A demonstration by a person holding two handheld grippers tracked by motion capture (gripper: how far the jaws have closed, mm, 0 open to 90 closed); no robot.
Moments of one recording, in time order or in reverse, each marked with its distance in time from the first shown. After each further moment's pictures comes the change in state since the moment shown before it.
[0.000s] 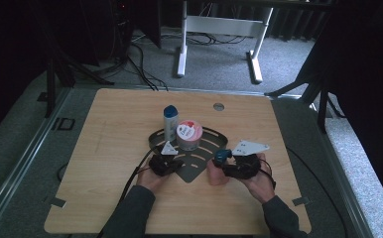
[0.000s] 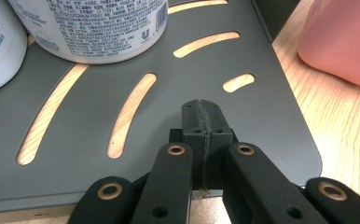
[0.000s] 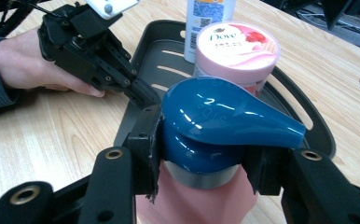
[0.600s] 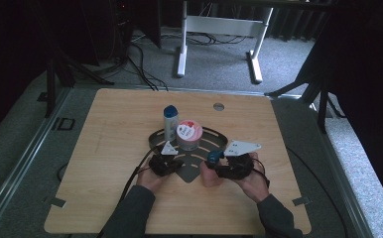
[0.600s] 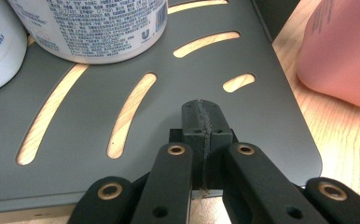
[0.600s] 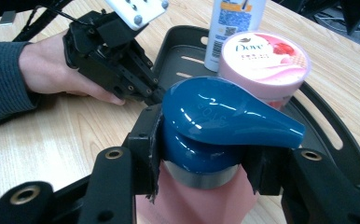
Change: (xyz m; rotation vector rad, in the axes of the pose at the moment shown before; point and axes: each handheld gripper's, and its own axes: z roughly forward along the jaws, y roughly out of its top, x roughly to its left) left arm 0.000 0.000 0.000 0.001 0.000 0.002; right arm 0.012 0.011 0.010 0.005 0.047 -0.031
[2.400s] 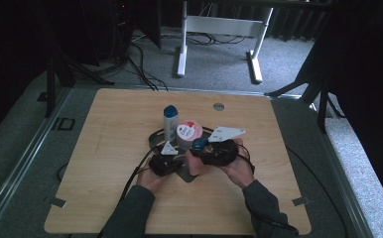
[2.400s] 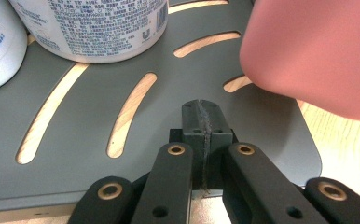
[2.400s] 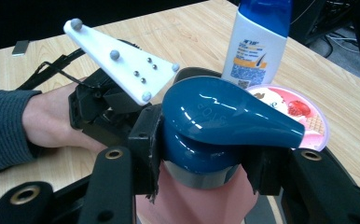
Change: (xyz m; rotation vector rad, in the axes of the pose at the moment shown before) left arm 0.000 0.000 0.000 -0.003 0.000 -0.010; right arm 0.000 0.047 0.028 -0.040 0.039 -0.028
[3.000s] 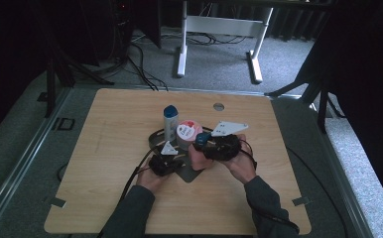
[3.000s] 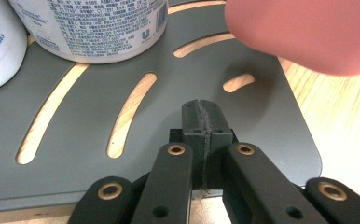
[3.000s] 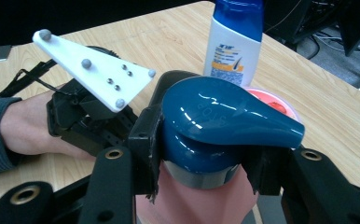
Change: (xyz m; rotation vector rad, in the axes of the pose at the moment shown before) left arm 0.000 0.000 0.000 0.001 -0.001 0.004; right arm -0.013 0.004 -0.003 -0.002 -0.035 0.011
